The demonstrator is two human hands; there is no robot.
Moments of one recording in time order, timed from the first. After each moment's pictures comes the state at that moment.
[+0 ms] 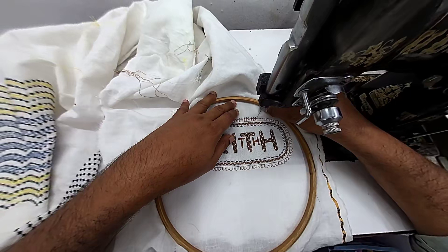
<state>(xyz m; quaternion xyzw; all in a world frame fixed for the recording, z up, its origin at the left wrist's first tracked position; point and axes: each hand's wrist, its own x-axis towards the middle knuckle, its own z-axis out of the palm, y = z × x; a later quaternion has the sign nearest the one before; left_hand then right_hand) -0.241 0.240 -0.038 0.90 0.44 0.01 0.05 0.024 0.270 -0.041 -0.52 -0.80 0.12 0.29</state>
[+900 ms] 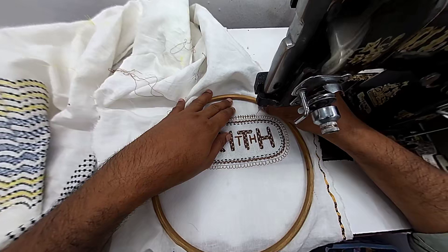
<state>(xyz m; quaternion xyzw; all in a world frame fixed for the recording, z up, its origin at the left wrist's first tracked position) -0.243 0.243 -0.038 0.90 0.44 0.02 0.05 0.025 0.281 -0.058 -0.48 -0.80 0.09 0.33</state>
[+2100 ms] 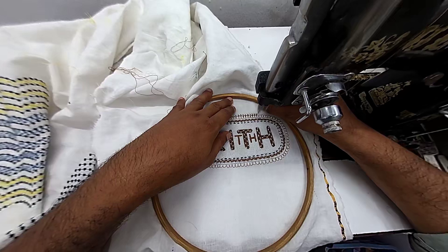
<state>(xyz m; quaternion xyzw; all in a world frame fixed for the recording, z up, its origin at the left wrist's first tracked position) -0.243 0.243 -0.039 0.90 0.44 0.01 0.05 0.027 0.293 -0.067 -0.48 -0.82 0.07 0.30</state>
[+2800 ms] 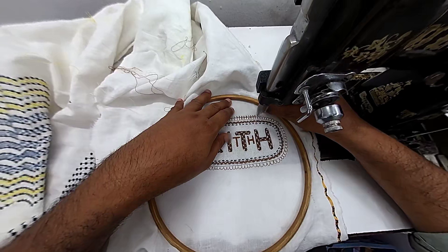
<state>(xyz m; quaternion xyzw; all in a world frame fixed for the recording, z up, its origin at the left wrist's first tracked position) -0.245 0.239 -0.033 0.89 0.44 0.00 0.05 0.026 0.282 -0.057 -0.45 -0.83 0.07 0.32</state>
